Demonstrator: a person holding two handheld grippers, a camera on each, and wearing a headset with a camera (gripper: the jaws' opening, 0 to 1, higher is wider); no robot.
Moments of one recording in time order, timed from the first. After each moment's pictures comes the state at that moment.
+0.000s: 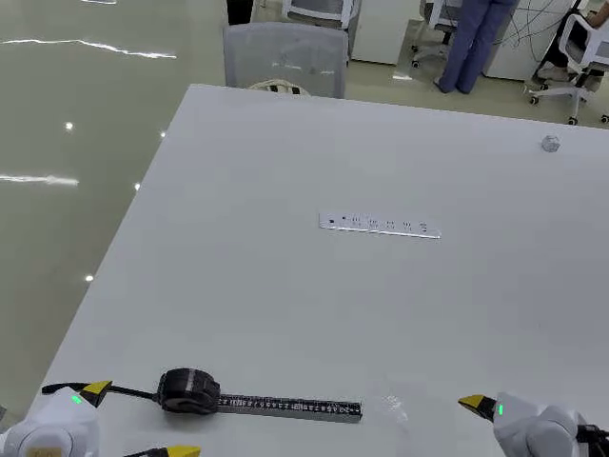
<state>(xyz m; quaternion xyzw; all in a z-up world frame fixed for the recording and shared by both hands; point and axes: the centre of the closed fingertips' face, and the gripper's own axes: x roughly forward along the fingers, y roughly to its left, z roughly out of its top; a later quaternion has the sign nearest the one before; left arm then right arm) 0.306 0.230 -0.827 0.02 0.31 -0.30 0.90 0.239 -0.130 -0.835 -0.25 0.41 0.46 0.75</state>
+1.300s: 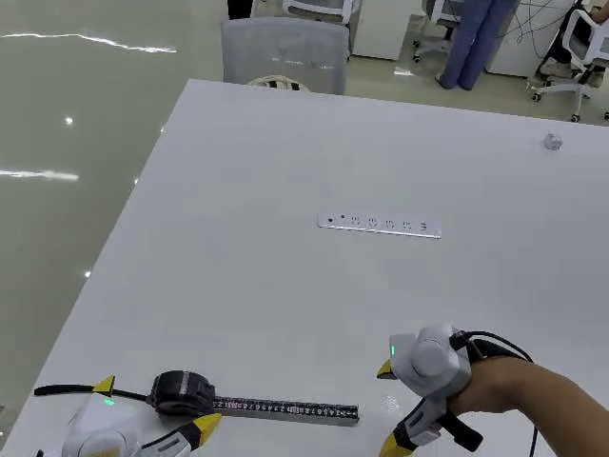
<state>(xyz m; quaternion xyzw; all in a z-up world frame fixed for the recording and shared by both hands) 0.342 0.221 -0.850 0.03 0.27 -0.18 0.95 0.293 -0.062 -0.859 -0.31 0.45 0.56 0.62</state>
